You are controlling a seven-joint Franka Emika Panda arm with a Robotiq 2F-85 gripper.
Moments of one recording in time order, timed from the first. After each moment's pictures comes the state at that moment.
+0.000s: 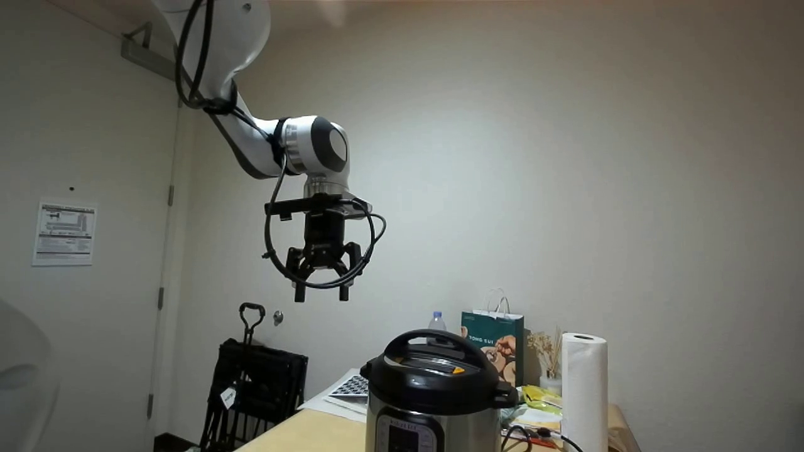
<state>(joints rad) 0.07 -0.10 0.10 -2.05 -0.08 1.80 0.17</state>
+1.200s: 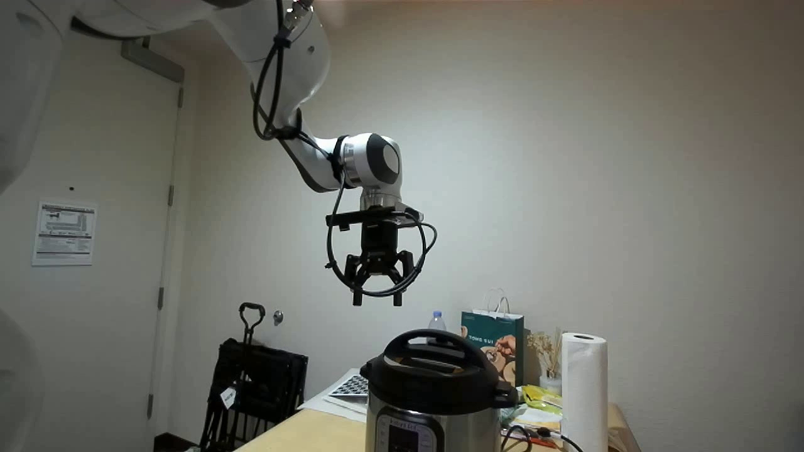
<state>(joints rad) 0.02 0.11 0.00 -1.82 -0.08 1.79 0.17</state>
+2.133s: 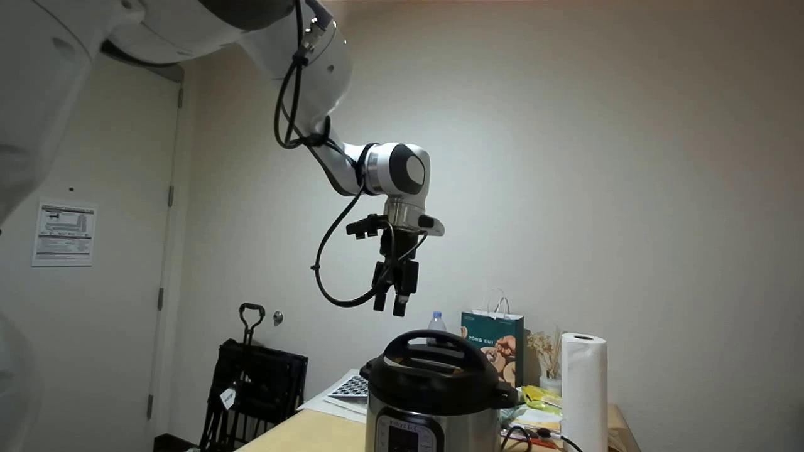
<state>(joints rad) 0.01 0.19 -0.08 -1.75 0.07 1.78 0.63</state>
